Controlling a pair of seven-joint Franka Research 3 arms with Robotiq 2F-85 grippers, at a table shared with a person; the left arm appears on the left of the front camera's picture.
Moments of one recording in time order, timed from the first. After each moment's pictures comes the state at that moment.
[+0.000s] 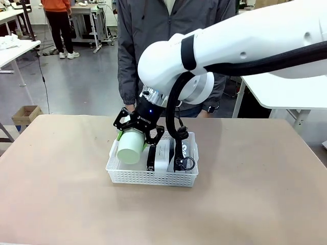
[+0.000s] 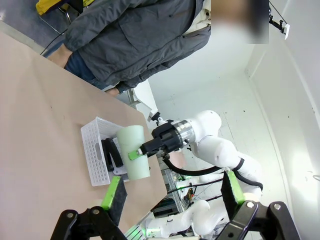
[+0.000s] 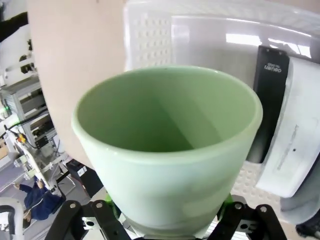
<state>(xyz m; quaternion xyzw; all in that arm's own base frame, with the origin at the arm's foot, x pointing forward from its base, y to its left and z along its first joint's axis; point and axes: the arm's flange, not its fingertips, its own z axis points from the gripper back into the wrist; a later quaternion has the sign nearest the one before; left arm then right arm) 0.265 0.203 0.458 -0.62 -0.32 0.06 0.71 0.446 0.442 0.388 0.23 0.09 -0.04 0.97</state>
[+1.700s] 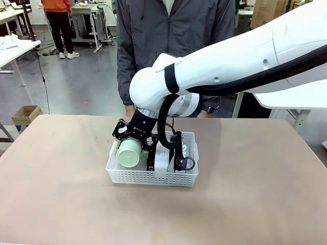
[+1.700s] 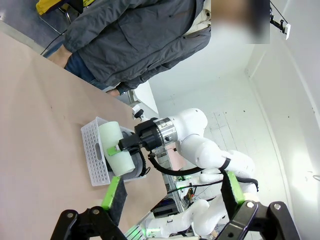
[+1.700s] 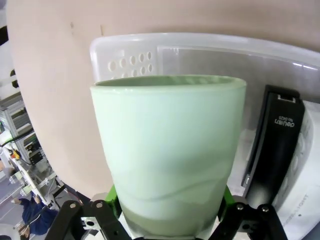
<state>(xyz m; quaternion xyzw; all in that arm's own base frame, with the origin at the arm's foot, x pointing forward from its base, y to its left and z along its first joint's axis) 0.265 0.203 0.458 -0.62 -0.32 0.06 0.71 0.470 0.464 0.340 0.21 0.08 -0.06 0.97</state>
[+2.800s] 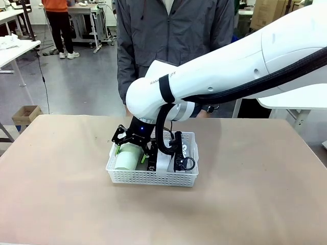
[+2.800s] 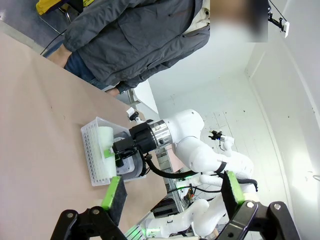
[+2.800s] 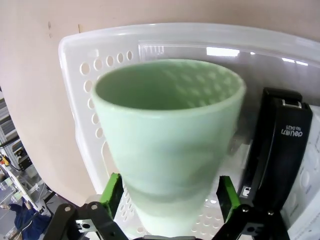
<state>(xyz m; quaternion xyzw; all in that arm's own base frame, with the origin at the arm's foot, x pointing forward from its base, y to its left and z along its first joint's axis) 0.265 0.203 0.458 -0.62 -0.32 0.06 0.71 0.467 0.472 0.324 0.18 0.08 -0.06 0.98</state>
